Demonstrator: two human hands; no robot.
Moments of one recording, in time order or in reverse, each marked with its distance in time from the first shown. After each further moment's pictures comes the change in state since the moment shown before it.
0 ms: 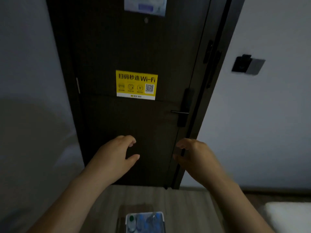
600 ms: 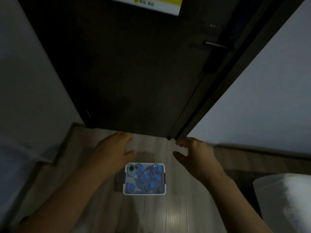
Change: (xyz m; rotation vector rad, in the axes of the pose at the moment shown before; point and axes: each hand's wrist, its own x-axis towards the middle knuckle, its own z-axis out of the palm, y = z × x) left_hand 0.106 -0.155 0.209 -0.023 -0.382 -0.203; right_hand 0.101 0.100 0.233 -0.014 -0.383 0.125
